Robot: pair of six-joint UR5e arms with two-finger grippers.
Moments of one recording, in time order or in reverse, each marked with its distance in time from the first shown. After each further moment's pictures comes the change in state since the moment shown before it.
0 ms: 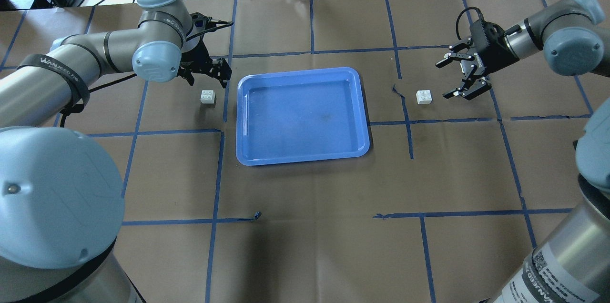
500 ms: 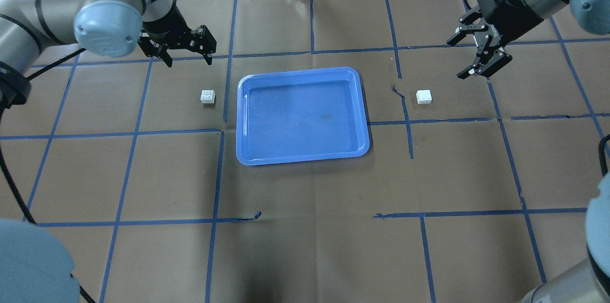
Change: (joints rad) left arm -0.001 0.116 0.013 -0.117 -0.019 -0.124; right arm 0.029 -0.098 -0.079 0.124 -0.074 0.066
